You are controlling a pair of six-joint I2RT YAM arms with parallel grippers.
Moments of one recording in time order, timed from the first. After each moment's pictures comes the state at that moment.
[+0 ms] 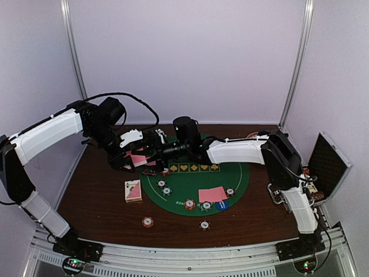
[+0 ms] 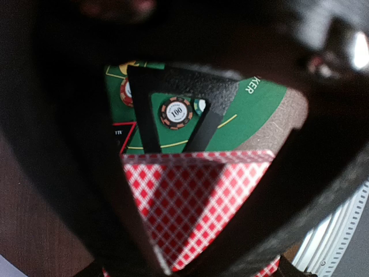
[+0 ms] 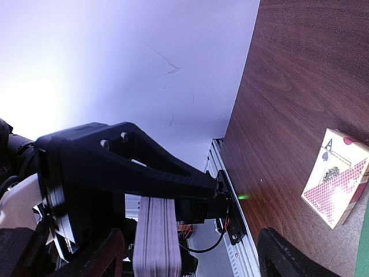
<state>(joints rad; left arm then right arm) -0.53 1.54 1.43 -1.12 0.28 0.66 0.90 2.28 1.77 0.30 -0.84 1.26</state>
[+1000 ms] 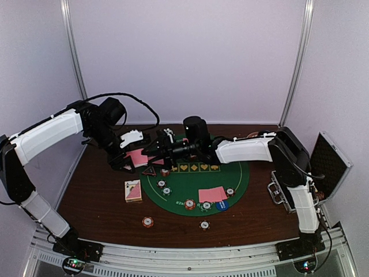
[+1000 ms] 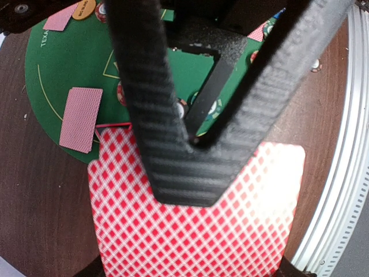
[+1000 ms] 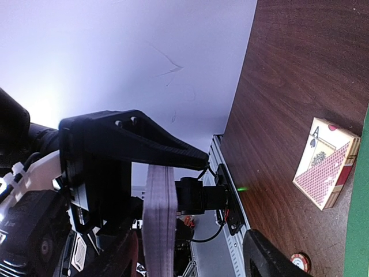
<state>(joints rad) -0.53 1.54 1.43 -1.13 0.29 0.66 0.85 2.22 1.64 0.40 -0.88 1.28</state>
